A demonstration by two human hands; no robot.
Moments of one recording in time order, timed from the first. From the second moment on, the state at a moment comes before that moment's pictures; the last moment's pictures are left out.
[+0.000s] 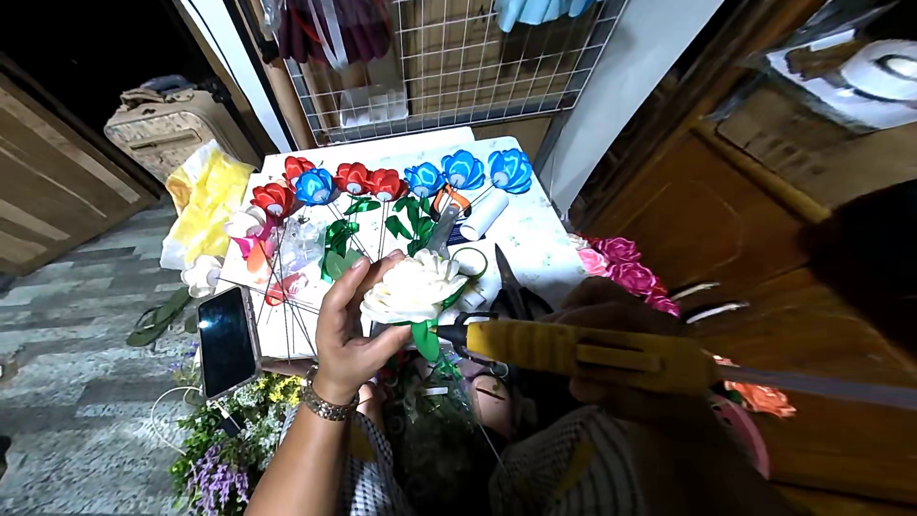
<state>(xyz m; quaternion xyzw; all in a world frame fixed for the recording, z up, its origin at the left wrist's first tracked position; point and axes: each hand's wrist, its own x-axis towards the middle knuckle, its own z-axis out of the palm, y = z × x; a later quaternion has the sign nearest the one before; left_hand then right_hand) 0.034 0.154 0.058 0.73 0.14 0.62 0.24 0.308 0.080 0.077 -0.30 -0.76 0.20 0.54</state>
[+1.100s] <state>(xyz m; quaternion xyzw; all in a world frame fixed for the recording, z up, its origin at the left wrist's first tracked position) 0.034 0.155 0.055 0.74 0.20 0.60 0.21 0.305 0.071 0.084 -0.40 -0.79 -0.03 0.46</state>
